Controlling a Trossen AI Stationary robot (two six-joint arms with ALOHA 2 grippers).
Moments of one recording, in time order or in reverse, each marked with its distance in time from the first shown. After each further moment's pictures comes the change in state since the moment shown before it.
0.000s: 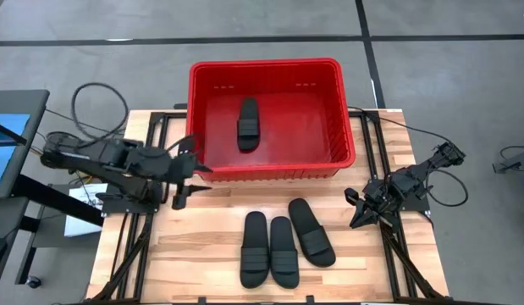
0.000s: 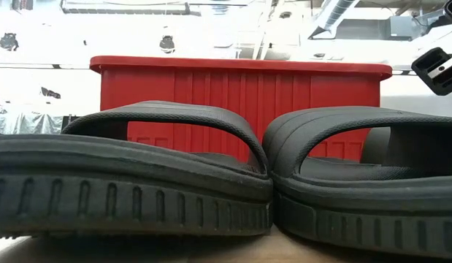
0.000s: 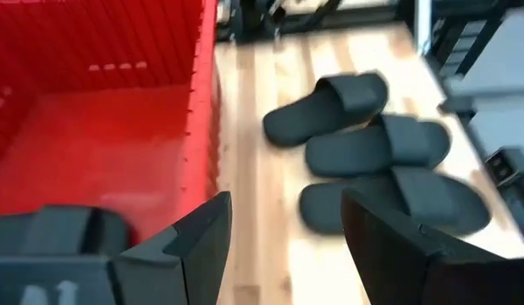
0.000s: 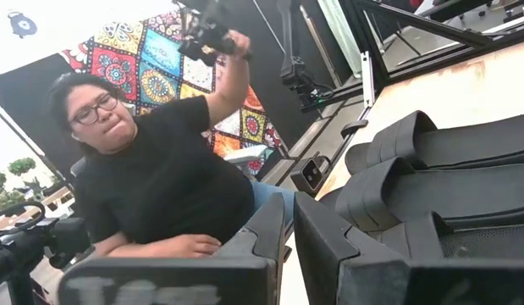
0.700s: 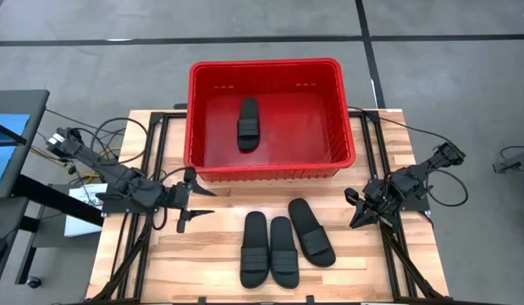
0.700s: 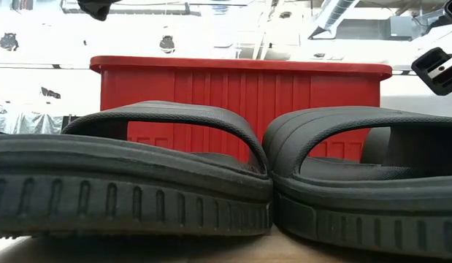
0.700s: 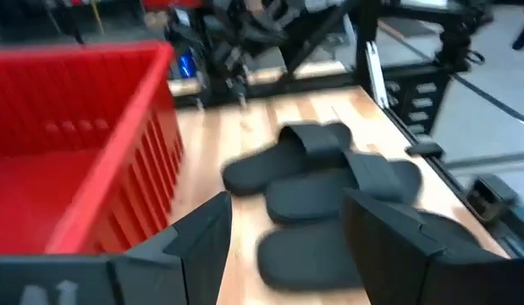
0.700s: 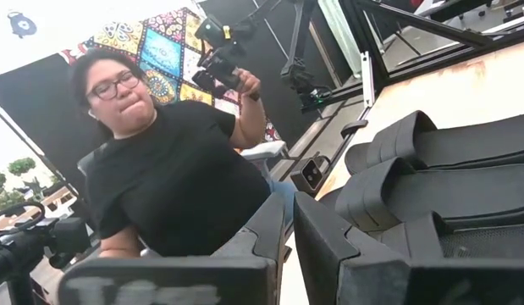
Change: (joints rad) left arm -0.281 -0.150 -0.553 0.693 -0.247 0.046; right arm 0.000 0.000 0.000 0.000 0.000 0.000
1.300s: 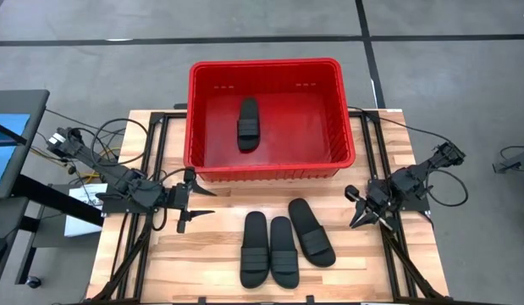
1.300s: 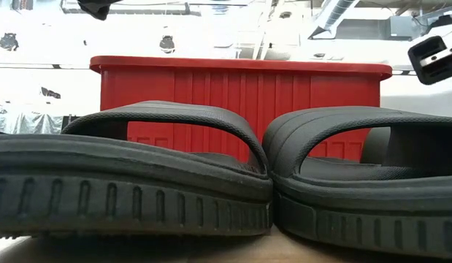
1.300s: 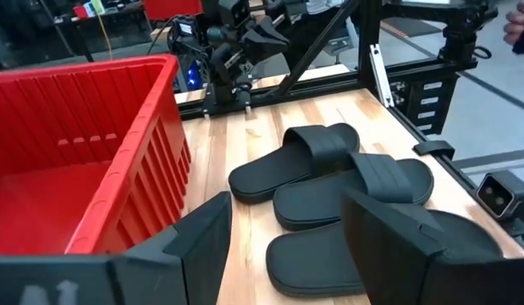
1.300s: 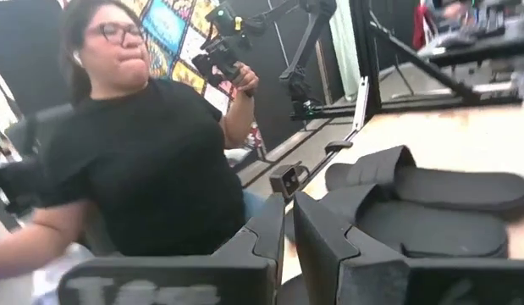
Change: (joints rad) left arm -0.003 -0.001 -0.009 0.014 -0.007 0.023; right arm 0.000 0.000 0.000 0.000 0.000 -0.272
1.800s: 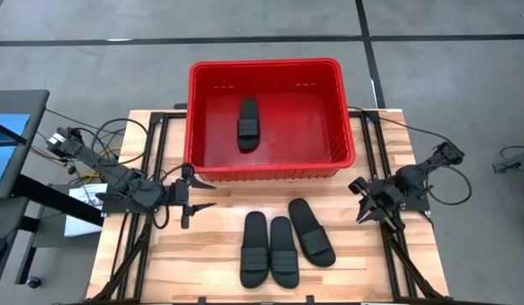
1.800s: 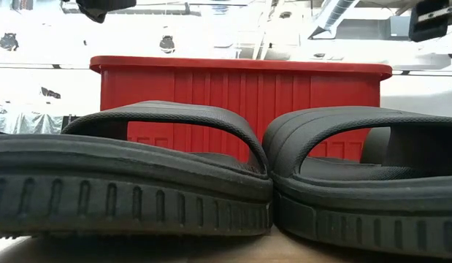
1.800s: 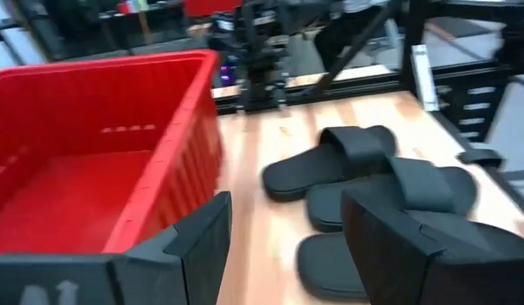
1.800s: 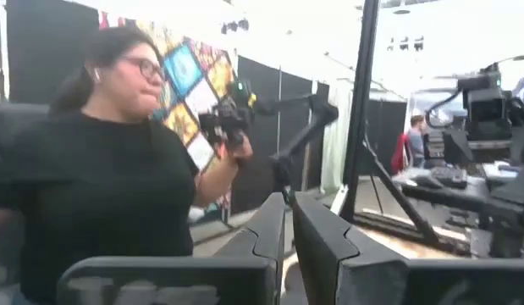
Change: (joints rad) left arm 0.000 0.000 0.000 -0.007 -0.124 -0.015; right arm 0.017 0.000 0.000 0.243 0.023 -0.298
